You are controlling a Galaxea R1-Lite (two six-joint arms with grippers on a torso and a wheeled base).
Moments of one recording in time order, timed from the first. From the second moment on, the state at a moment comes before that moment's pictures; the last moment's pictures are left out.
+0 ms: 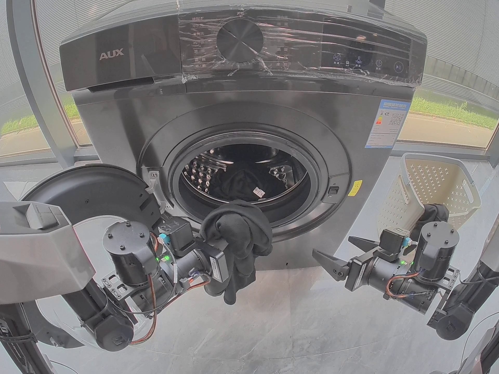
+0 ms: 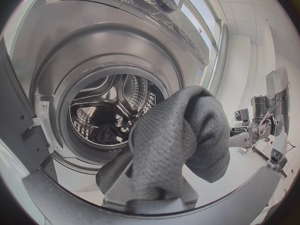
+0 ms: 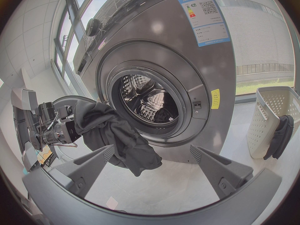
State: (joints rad) left arm -0.62 2.02 -0.44 -1.55 -0.03 -0.11; right arm 0.60 1.86 -0.27 -1.42 -0.02 0.25
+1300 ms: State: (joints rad) left arm -0.63 2.10 -0.50 -1.55 0.01 -0.09; right arm 0.67 1.88 -0.25 -1.42 -0.05 0.25
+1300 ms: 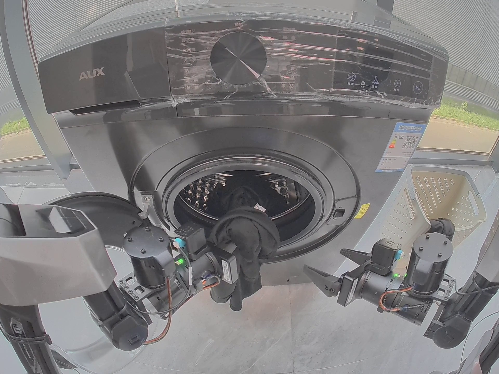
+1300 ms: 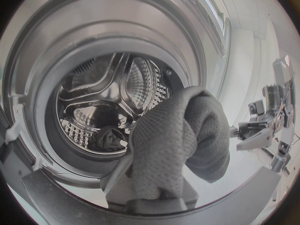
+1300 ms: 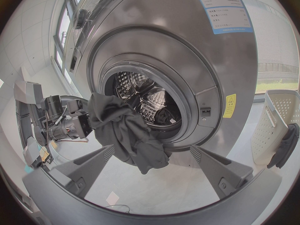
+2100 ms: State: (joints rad) left arm -0.61 2.38 -1.01 -1.27 0.02 -0.07; right arm 0.72 1.88 -0.22 -1.51 -0.05 0.25
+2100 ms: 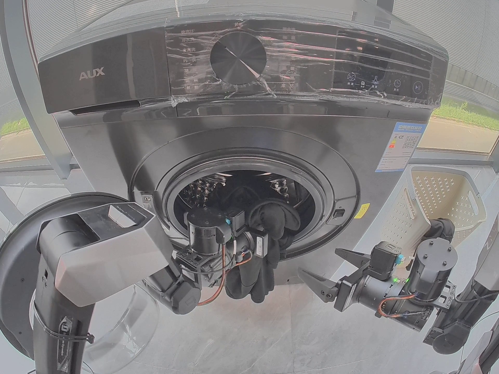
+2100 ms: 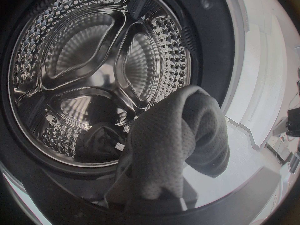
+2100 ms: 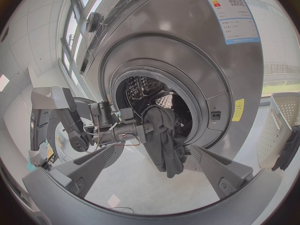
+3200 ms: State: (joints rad) left arm -0.50 2.70 -1.83 -0.94 0.19 -0.07; right arm 0.71 1.90 -0.22 -1.52 -0.05 0.25
